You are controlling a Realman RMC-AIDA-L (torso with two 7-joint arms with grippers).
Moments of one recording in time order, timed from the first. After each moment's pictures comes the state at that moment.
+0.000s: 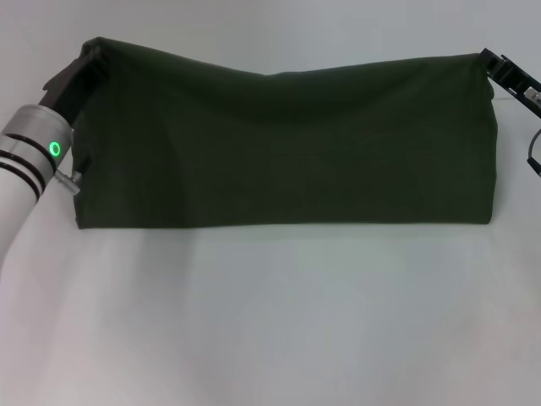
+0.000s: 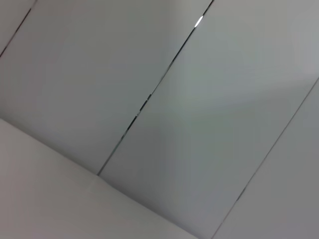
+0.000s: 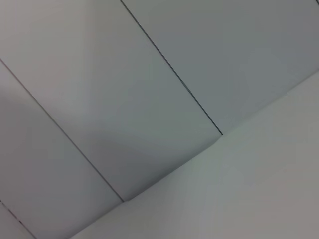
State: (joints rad) left arm -0.82 -2.16 0.22 0.22 1.24 0.81 -1.02; right arm 0.71 2.09 -0.45 -0.35 -1.38 -0.78 1.44
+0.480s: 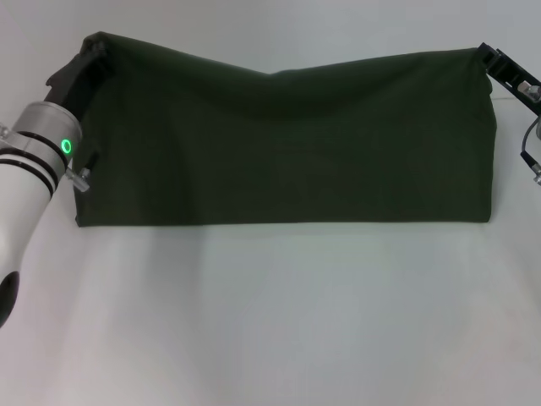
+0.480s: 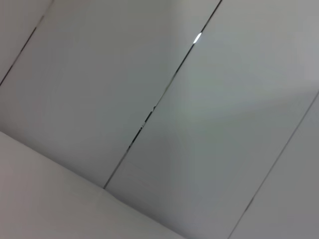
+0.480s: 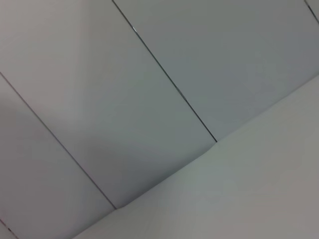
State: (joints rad) left arm -0.85 -2.17 0.22 0.17 1.13 0.81 -0.87; right arm 0.73 2.10 -0.45 -0.33 -1.32 -0.73 1.37
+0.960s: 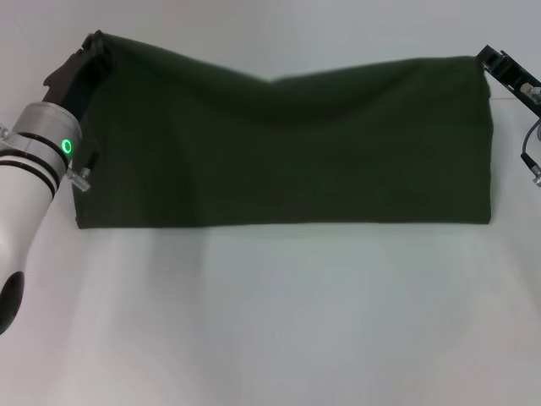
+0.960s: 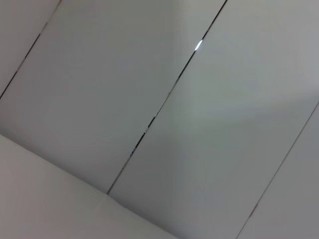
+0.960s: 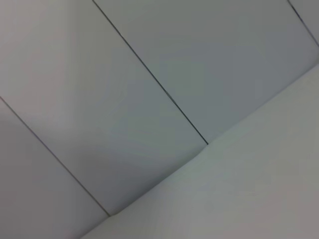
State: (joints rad) left arm -0.85 -2.17 0.21 0.15 1.08 0.82 -0.83; right arm 0.74 2.09 -0.44 -0.31 -1.28 -0.72 1.36
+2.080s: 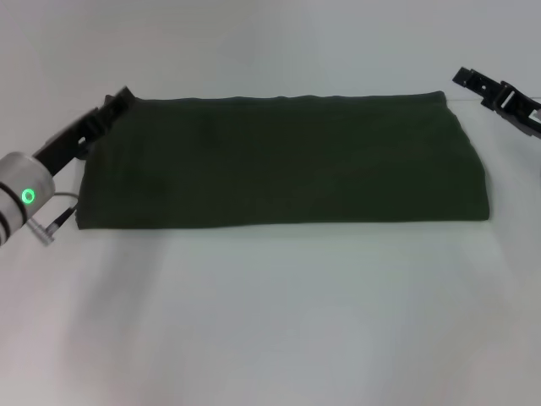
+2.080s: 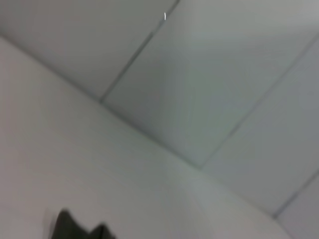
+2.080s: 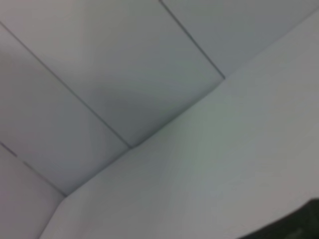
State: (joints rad) left arm -0.63 -2.16 0.64 0.41 1.32 0.78 -1.49; right arm 0.61 2.03 -0.74 -0.43 -1.43 -0.80 1.78
